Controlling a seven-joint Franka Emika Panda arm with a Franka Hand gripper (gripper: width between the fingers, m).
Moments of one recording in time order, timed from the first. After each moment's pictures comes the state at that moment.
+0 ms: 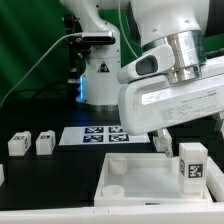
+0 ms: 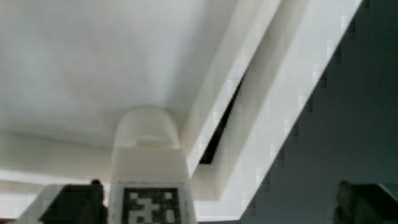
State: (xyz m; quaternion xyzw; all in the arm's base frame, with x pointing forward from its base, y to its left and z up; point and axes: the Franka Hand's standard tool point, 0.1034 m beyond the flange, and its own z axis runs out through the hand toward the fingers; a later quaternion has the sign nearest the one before) arm 0.607 0.108 0.094 -0.97 -0.11 -0.21 0.07
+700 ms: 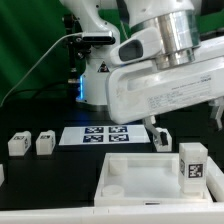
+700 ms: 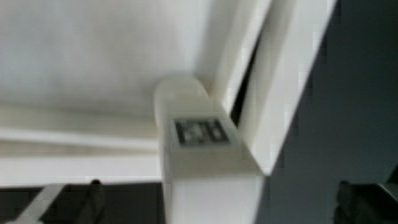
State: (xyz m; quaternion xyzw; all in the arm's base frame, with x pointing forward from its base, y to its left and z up) arm 0.613 0.097 0.109 -0.99 -0.04 -0.11 0.10
